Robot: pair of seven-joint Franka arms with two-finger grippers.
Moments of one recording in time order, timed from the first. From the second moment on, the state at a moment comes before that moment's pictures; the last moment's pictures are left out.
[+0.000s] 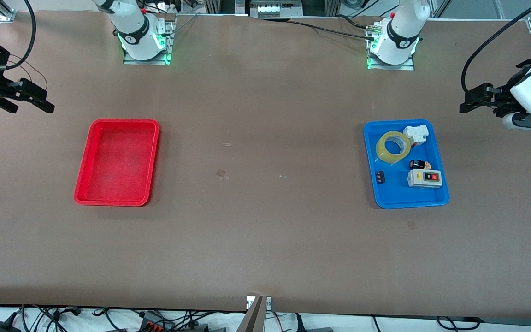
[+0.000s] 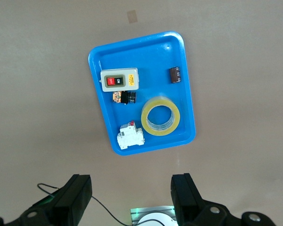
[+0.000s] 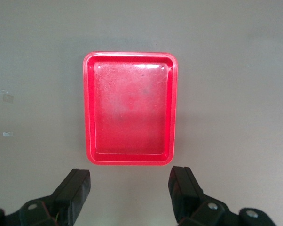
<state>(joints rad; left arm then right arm) 0.04 0.04 -0.05 -1.60 0.01 1.45 0.10 -0.01 -0.09 -0.03 -1.77 -0.03 1.65 -0.04</state>
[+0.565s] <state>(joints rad) 0.04 -0.01 -0.06 -1.82 0.01 1.66 0.10 -0.01 -0.10 -0.02 -1.77 -0.03 1.65 -0.04</state>
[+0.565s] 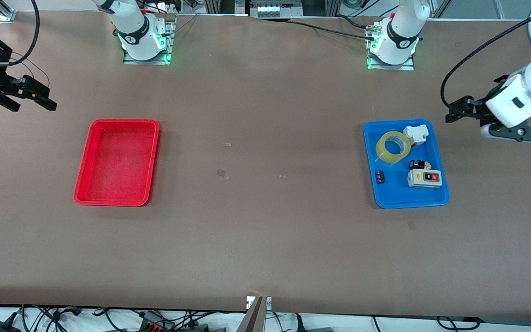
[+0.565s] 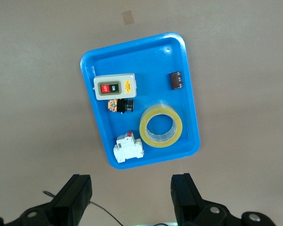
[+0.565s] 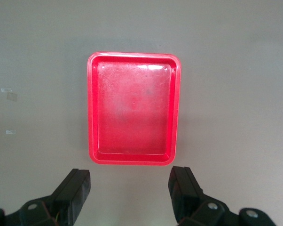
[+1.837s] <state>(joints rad) 0.04 0.24 -0.08 -2.28 0.01 2.30 0.13 -0.01 -0.10 -0.02 -1.77 -0.03 1.65 -0.04</state>
